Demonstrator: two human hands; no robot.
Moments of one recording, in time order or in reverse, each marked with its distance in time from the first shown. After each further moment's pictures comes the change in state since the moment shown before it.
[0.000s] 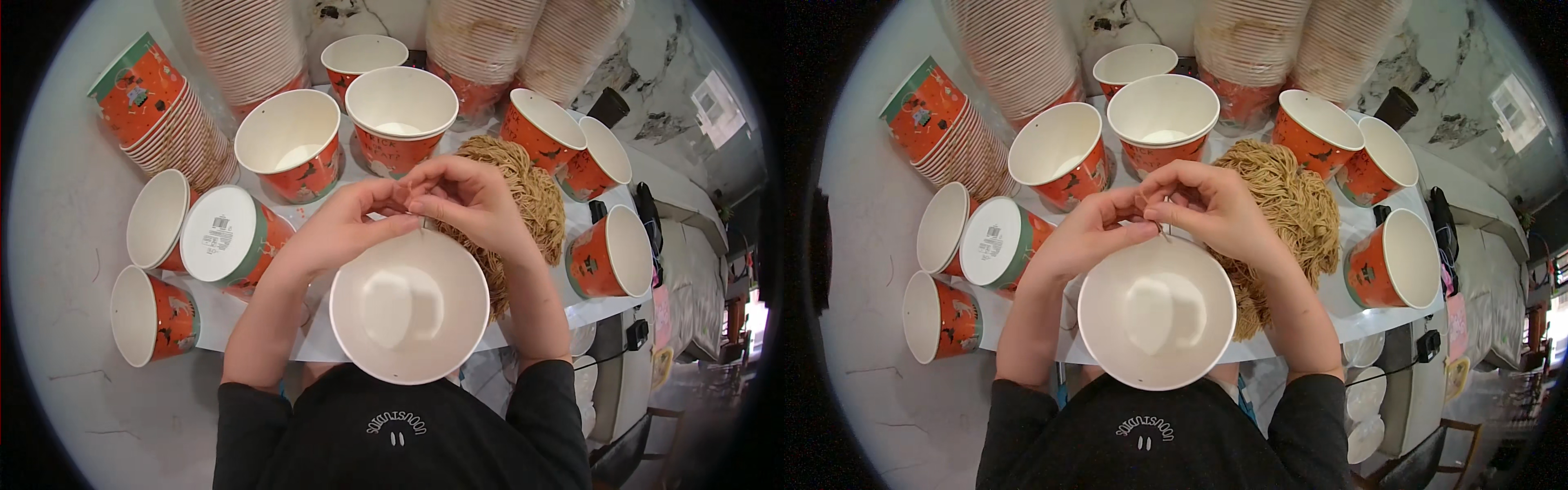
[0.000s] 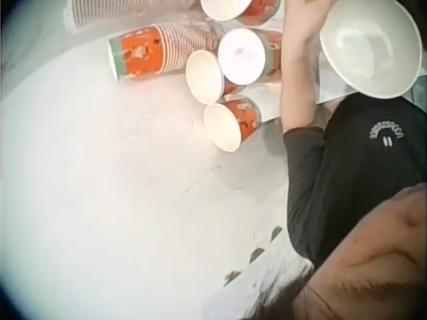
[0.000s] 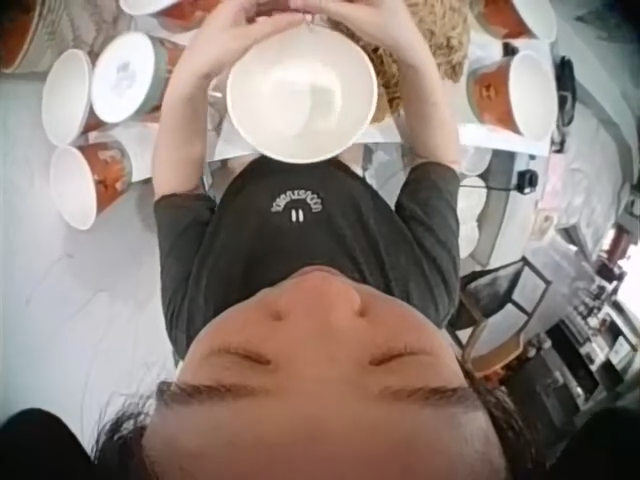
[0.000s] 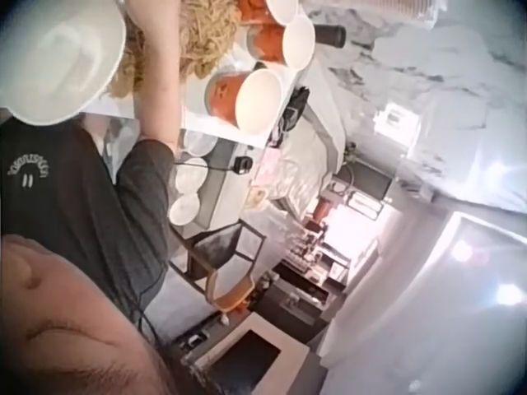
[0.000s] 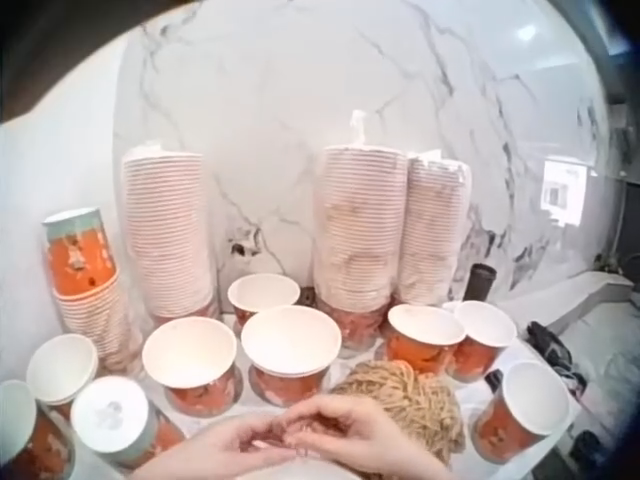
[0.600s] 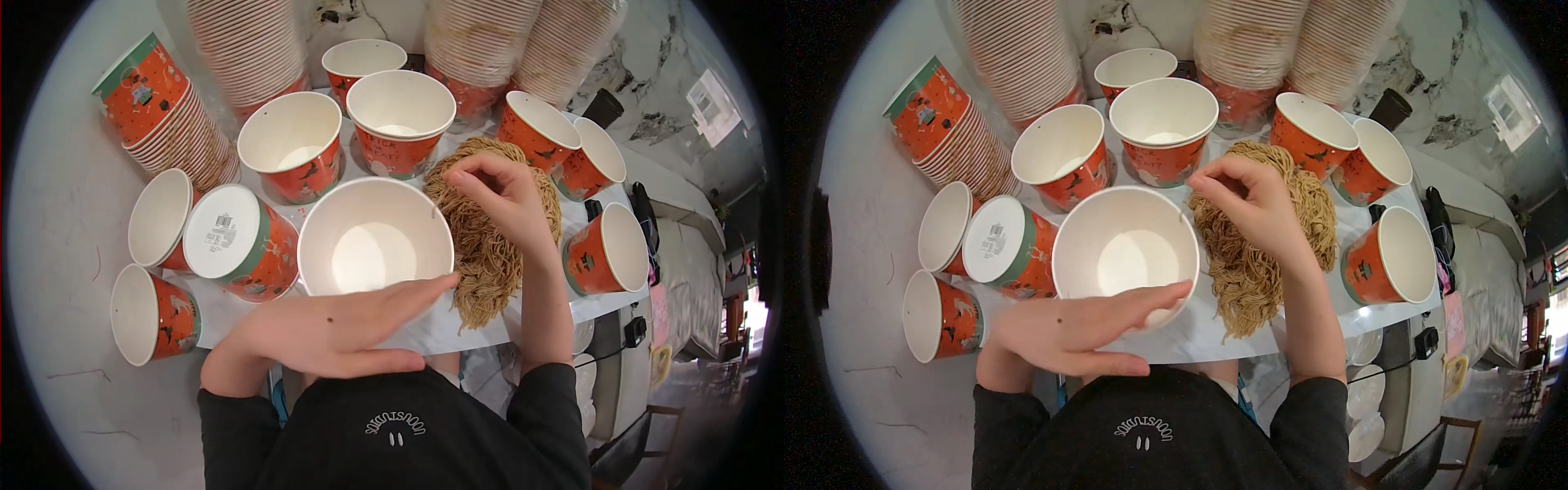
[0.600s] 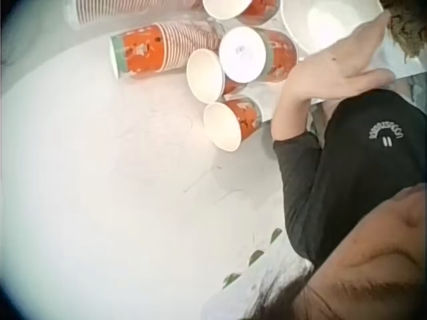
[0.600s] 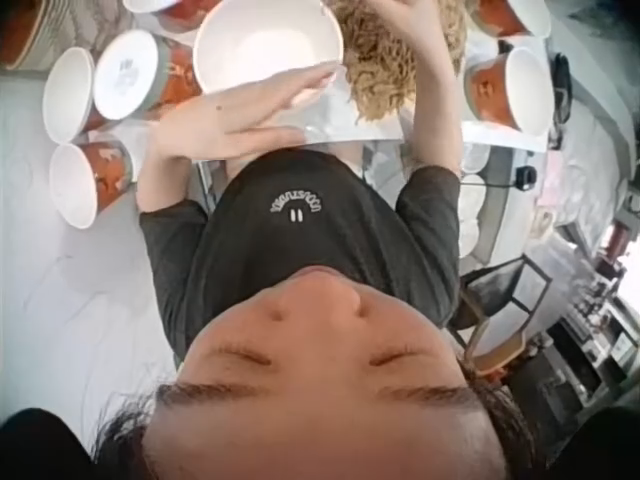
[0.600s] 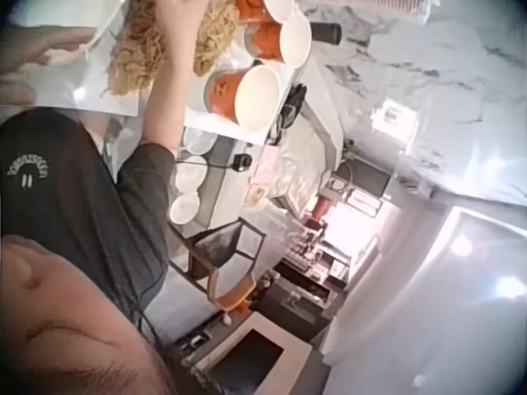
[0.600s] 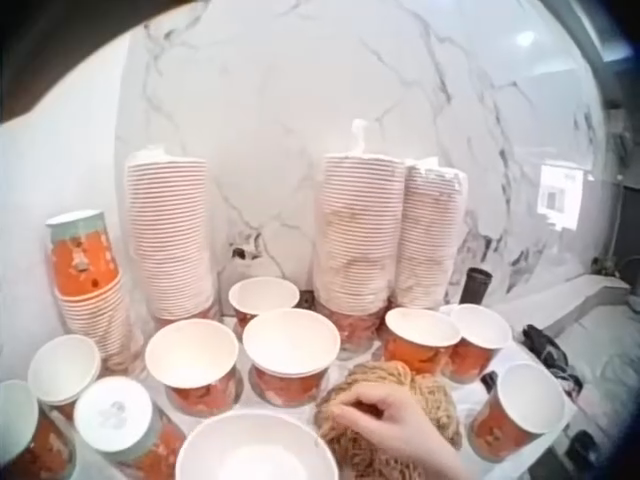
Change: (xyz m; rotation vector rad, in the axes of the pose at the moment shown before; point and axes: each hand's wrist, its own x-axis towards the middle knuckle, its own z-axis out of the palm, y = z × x) left_hand -0.077 0.033 0.027 0.587 -0.385 0.342; right_hand -0.016 -0.004 -0.023 -0.254 0.251 0.023
